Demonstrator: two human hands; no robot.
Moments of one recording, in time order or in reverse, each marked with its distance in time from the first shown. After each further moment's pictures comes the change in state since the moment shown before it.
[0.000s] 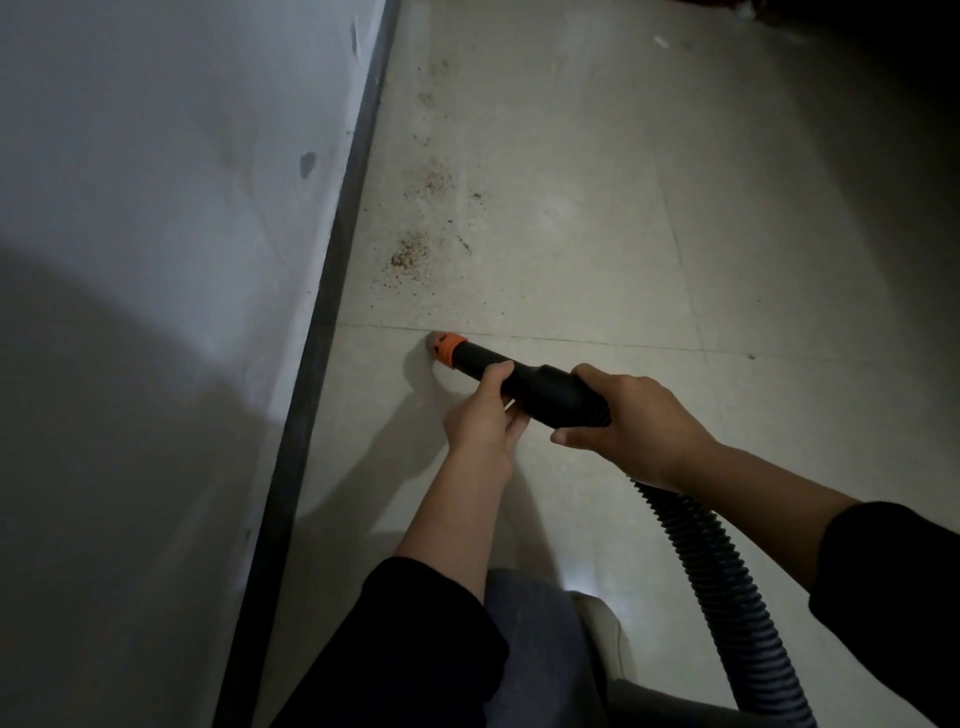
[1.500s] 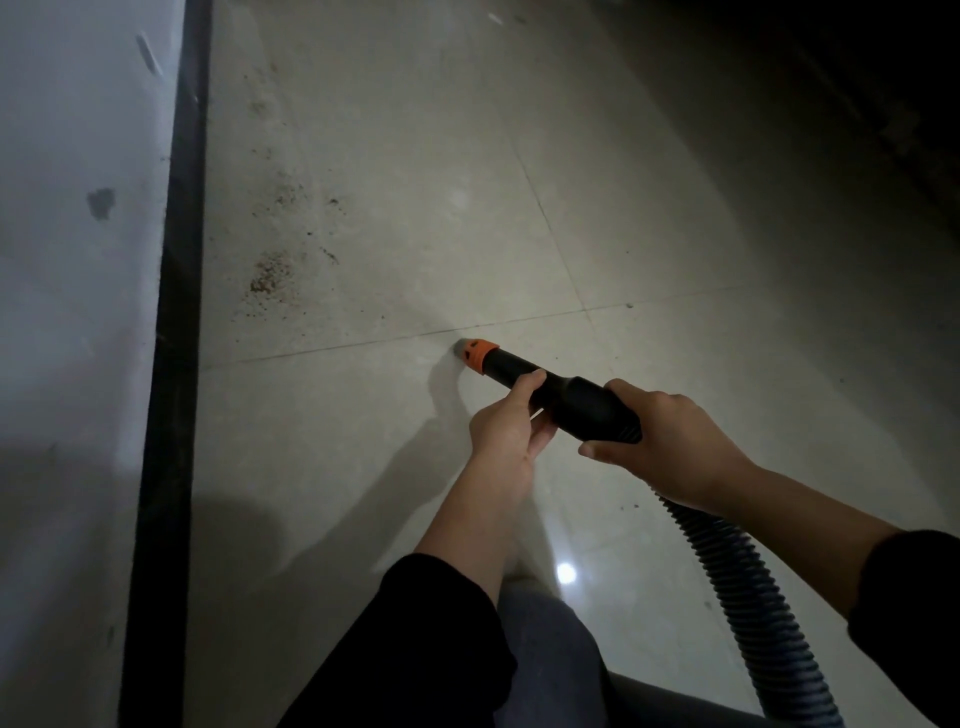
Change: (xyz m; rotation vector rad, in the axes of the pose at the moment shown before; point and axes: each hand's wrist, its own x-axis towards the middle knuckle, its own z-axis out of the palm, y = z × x) left_hand -0.013 -0.099 0.069 0.291 -0.203 -0.189; right_hand -0.091 0.103 -0.013 0.031 0.135 0.298
